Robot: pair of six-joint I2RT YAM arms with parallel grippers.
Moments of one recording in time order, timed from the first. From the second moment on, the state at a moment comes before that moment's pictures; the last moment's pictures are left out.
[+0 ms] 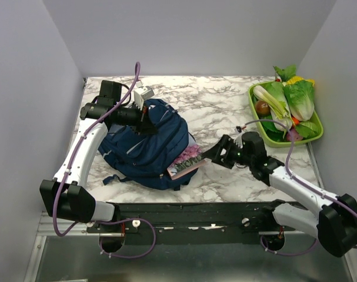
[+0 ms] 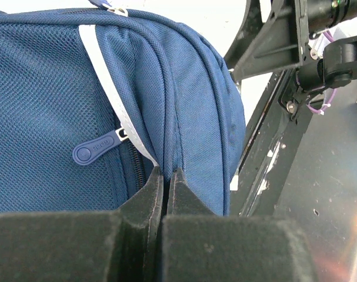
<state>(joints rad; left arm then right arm) -0.17 1.37 1.38 -0.91 0.92 0.26 0.50 1.10 0.56 -0.01 -0.33 0.94</state>
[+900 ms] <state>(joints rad) -0.17 1.37 1.38 -0.92 0.88 0.27 0.58 1.40 0.57 0.46 -0.52 1.20</state>
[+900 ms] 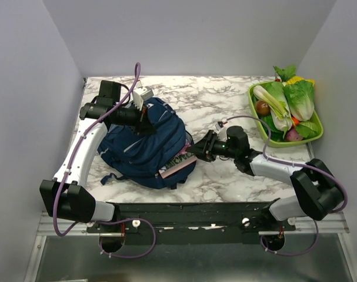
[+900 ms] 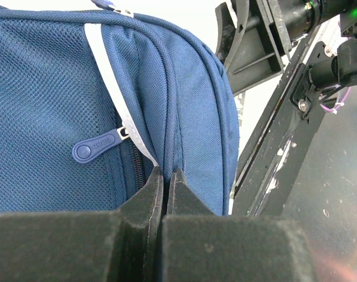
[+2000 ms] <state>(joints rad) -0.17 1.39 1.41 -0.93 0.91 0.31 0.65 1.43 0.81 0.05 -0.23 0.92</state>
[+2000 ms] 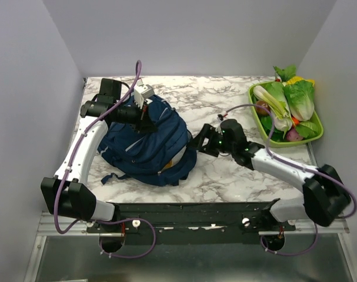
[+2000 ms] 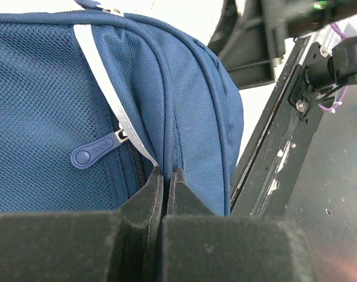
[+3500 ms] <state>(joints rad) -0.25 1.46 1.33 -0.69 0.84 0.15 1.22 1.58 0.97 -0.10 0.30 0.44</state>
